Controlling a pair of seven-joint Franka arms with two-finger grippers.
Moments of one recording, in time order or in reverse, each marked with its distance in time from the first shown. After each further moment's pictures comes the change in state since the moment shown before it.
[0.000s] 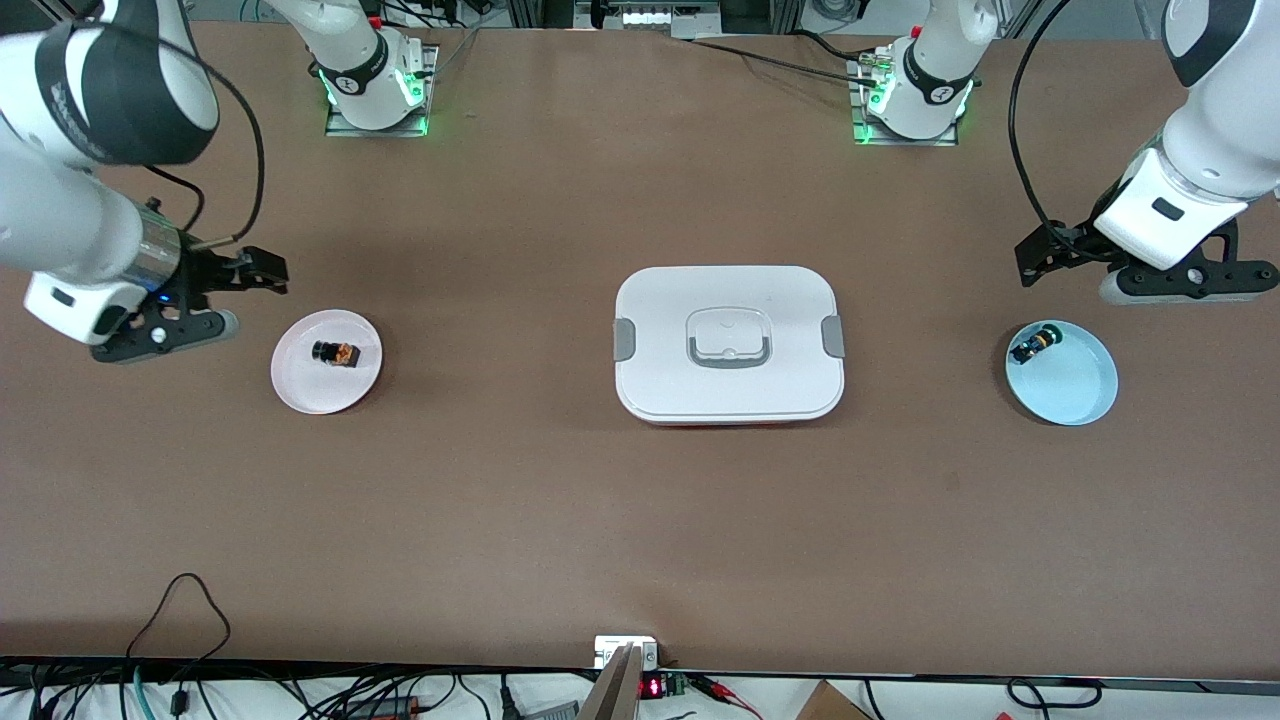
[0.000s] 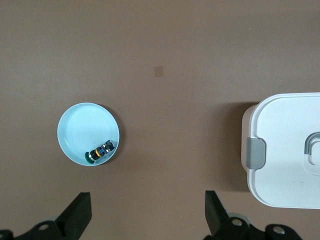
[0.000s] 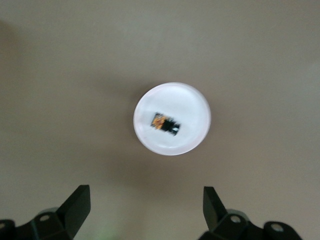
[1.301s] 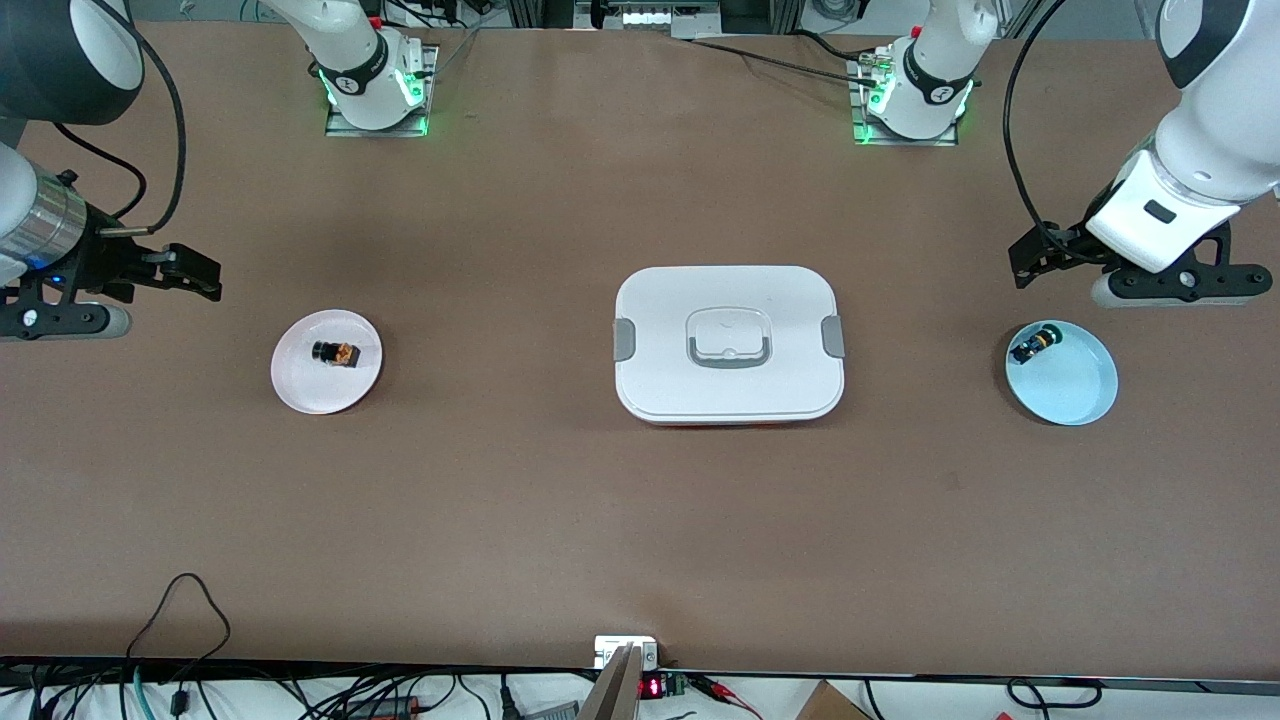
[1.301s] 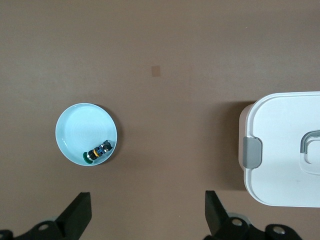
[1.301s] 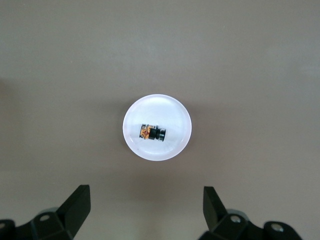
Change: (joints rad) left arm -0.003 0.011 -0.006 0.015 0.000 -0.016 -0.003; right arm 0.163 -0.014 -0.264 0.046 0.077 -0.022 0.135
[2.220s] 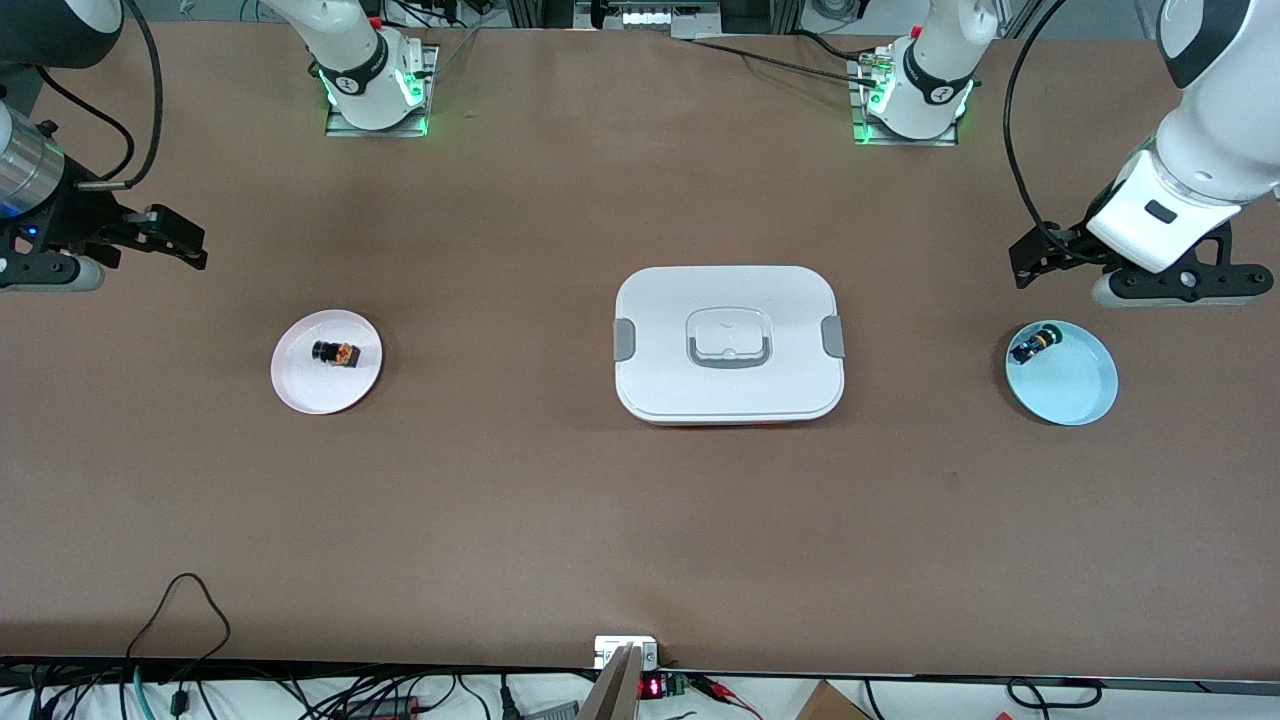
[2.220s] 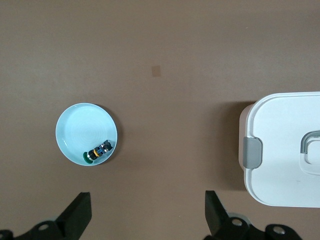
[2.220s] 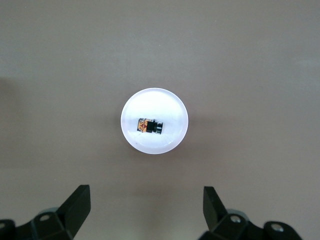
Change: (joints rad) left arm 0.000 0.000 0.001 0.001 0.000 -0.001 0.000; right arm -0.018 -0.145 -0.002 -0.143 0.000 0.053 -0.008
